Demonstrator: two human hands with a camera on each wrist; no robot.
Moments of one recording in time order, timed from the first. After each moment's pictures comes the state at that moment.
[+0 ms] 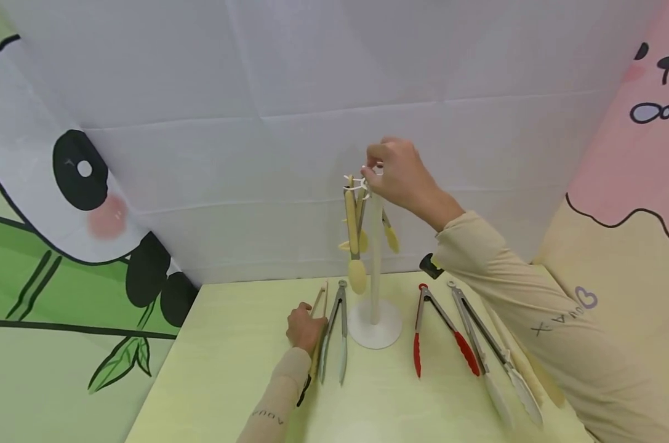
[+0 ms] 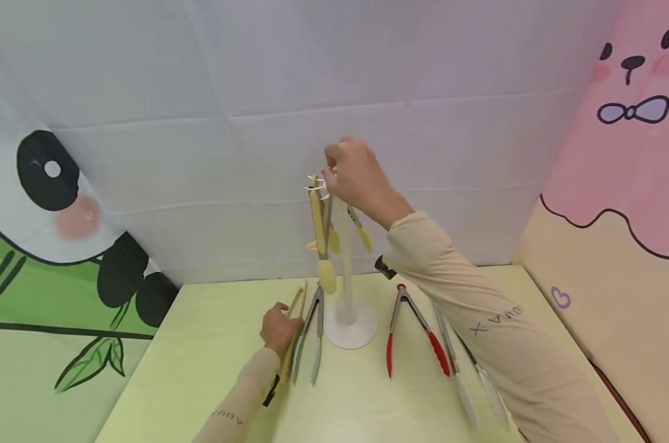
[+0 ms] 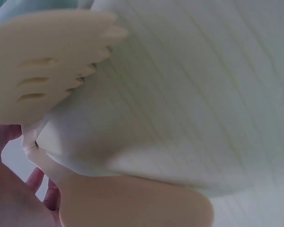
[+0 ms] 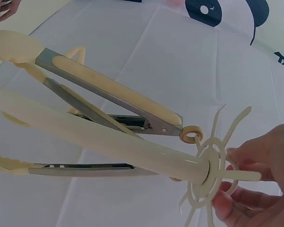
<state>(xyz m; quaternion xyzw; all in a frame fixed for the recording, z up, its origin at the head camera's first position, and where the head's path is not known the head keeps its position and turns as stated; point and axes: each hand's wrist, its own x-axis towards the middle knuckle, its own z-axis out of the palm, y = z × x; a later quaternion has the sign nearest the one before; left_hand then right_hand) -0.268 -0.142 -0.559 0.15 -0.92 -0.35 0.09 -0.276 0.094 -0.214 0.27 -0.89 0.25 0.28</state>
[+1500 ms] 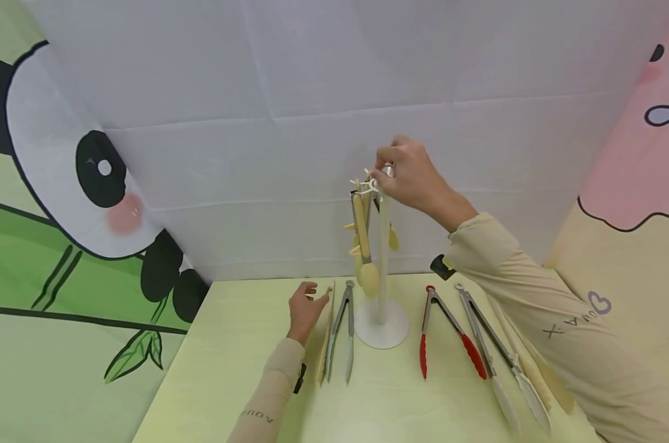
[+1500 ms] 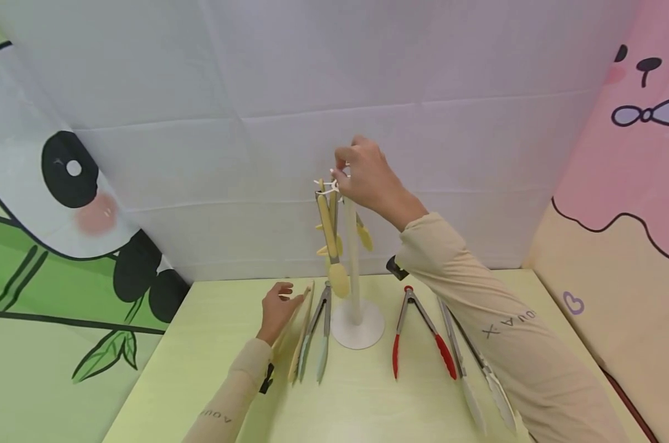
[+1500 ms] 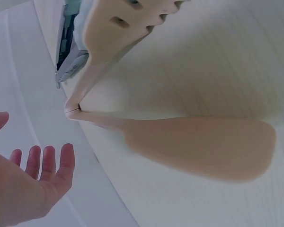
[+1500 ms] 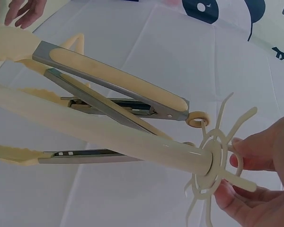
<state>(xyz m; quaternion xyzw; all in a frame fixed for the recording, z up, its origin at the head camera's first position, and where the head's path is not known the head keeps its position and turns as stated) -0.269 -0.149 -0.510 0.07 -0.84 -0.52 0.12 -0.278 0.102 -0.217 0.31 -0.87 0.29 0.27</state>
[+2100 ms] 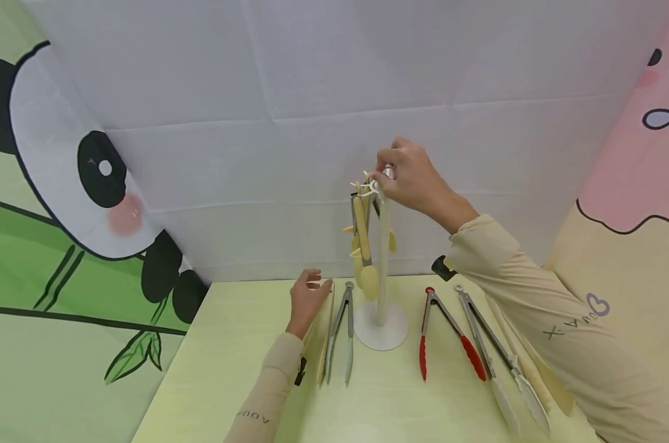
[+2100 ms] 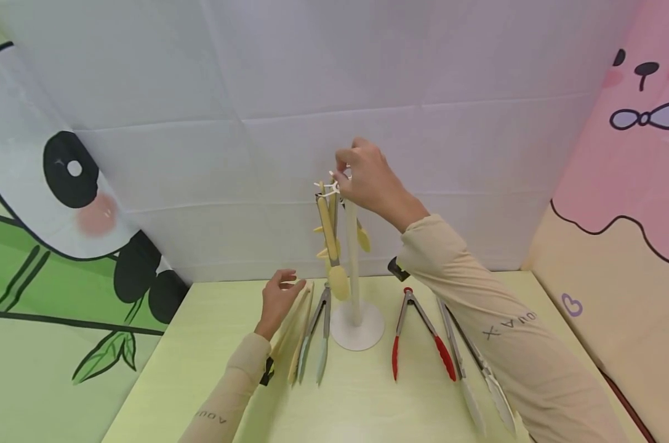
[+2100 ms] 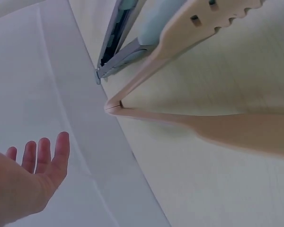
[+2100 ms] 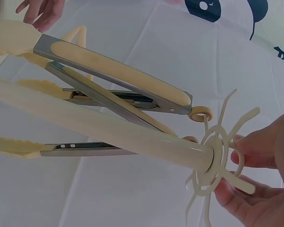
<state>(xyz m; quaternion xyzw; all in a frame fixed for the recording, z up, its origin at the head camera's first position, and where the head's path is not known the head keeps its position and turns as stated) -0.278 -0.145 -0.487 0.02 -0.82 -0.55 0.15 -0.279 0.101 -0.218 0.32 -0.86 0.29 0.29</state>
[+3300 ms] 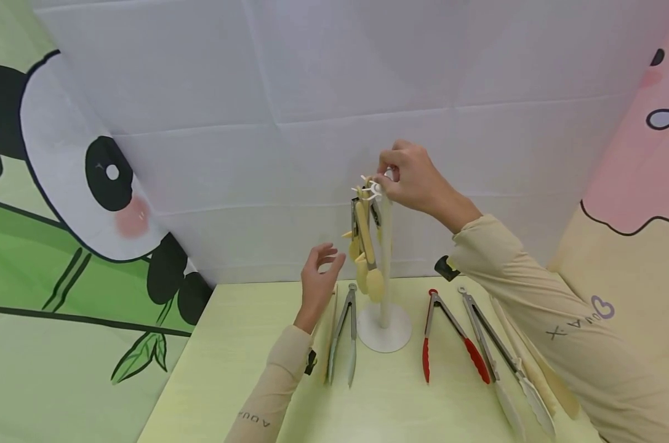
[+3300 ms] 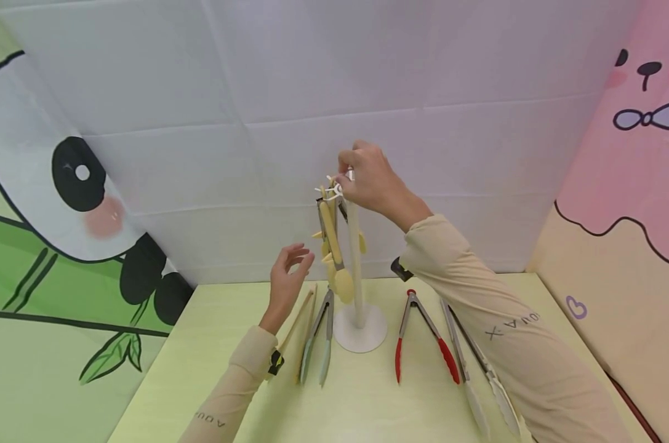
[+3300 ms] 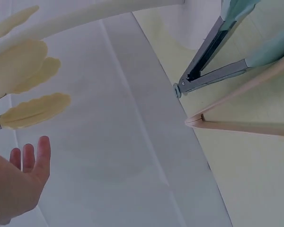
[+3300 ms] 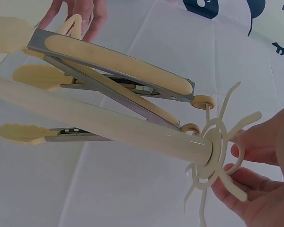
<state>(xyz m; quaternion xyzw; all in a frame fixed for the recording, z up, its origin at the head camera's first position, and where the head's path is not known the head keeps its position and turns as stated) -0.243 -0.106 -0.392 -0.10 -0.76 -0.61 0.19 -0.280 0.106 -0.217 0.34 -0.85 0.29 0.27</state>
